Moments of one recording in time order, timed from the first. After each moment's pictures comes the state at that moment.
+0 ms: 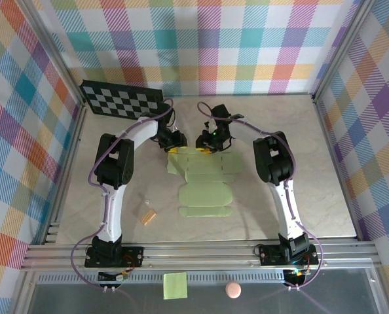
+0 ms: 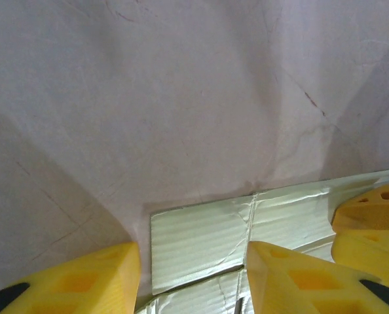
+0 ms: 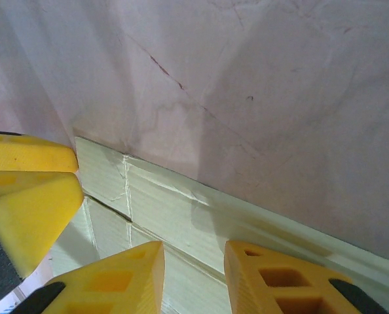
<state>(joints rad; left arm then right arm) -0.32 2.25 1.76 -0.77 0.36 -0.46 0.45 2.36 1.84 -0.68 -0.57 0.49</state>
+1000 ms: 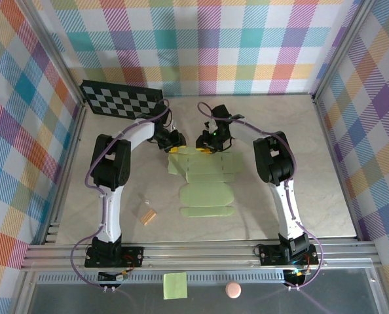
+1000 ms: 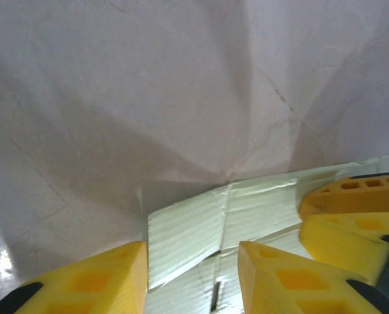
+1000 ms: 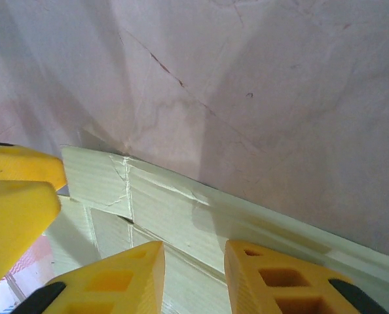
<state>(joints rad) -0.31 2.18 1.67 -0.68 0.44 -0.53 0.45 2.35 1.83 -0.67 -0.58 0.49</state>
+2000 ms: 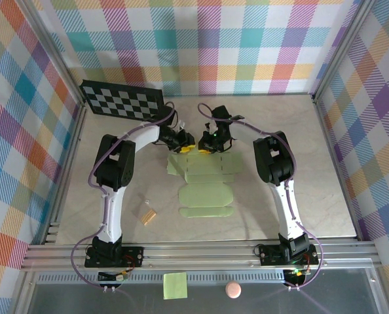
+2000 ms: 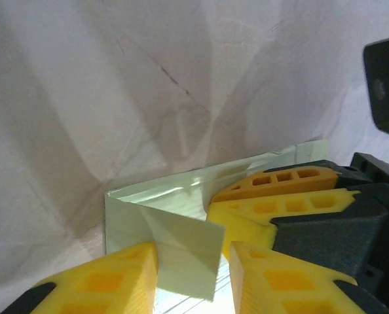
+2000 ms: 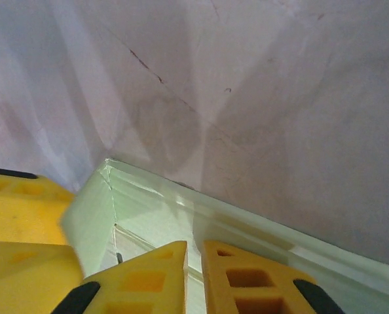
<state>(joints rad) -0.35 2.22 1.65 -0.54 0.60 -0.63 0.45 2.35 1.81 -0.66 -0.56 0.49</state>
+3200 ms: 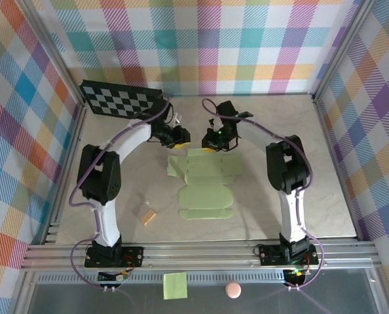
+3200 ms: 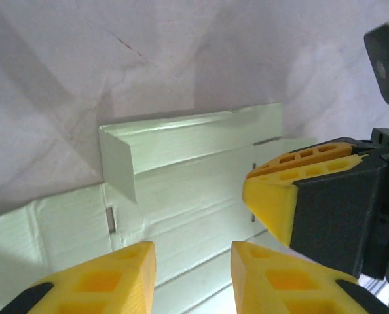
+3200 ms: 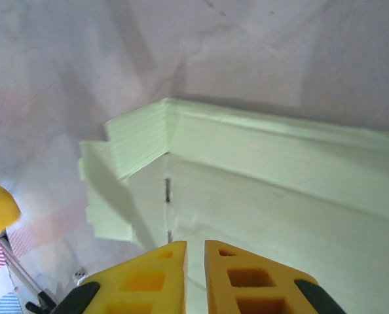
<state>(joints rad) -0.35 1.94 1.56 -0.69 0.48 -0.50 0.45 2.11 1.67 -0.72 -0.54 0.48</state>
